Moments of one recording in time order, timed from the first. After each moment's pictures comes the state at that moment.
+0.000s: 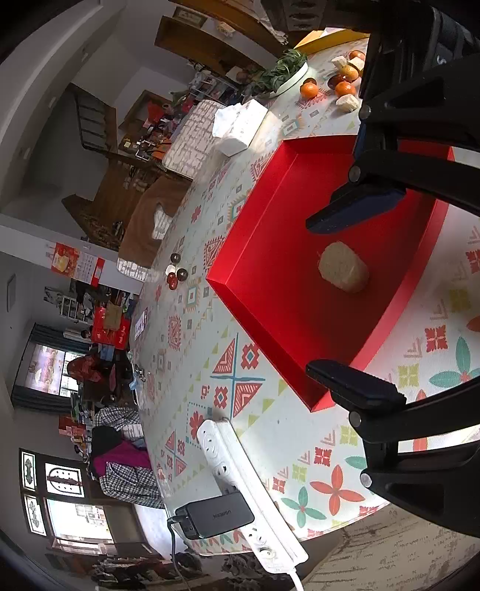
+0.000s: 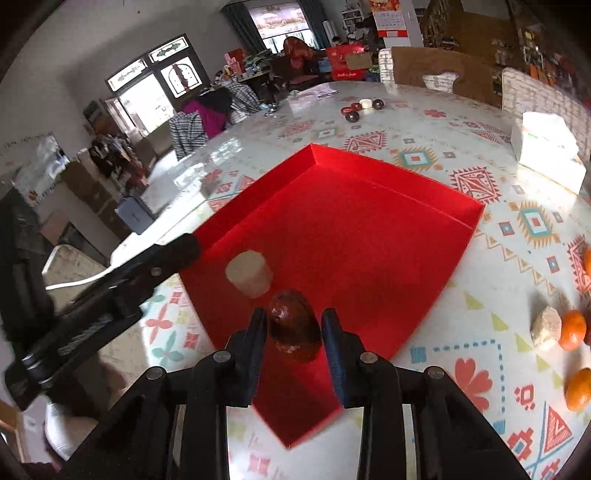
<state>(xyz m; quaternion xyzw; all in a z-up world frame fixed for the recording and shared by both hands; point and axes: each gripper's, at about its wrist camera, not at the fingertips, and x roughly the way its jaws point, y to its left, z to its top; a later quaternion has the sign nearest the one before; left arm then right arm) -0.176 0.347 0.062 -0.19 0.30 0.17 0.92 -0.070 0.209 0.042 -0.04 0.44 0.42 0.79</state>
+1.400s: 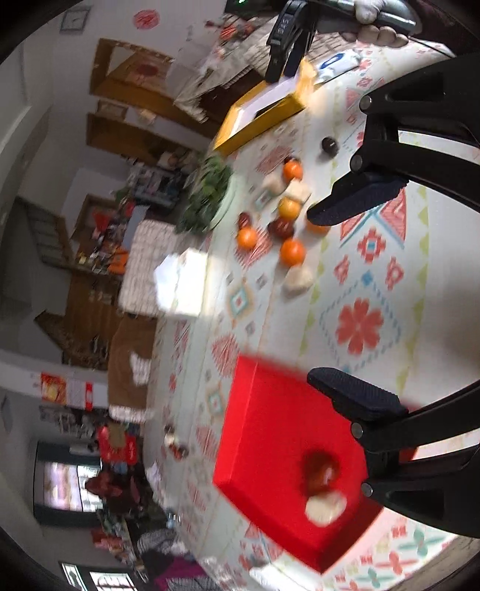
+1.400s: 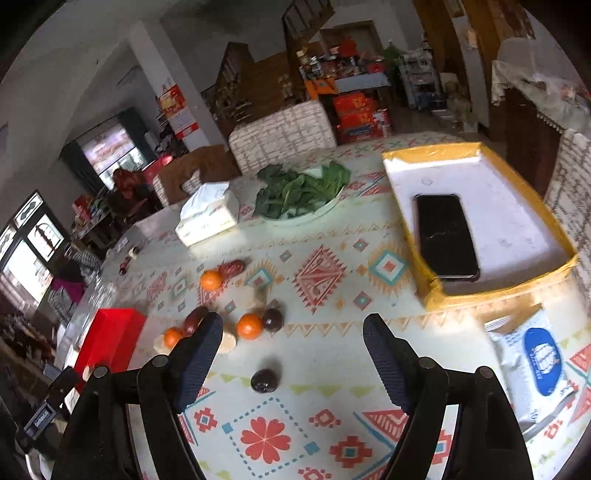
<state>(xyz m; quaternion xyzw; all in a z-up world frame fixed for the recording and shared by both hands) -0.131 0.134 0.093 -0.09 0.33 -0.04 0.94 -0.046 -0.209 0.097 0.16 0.38 0.12 0.90</state>
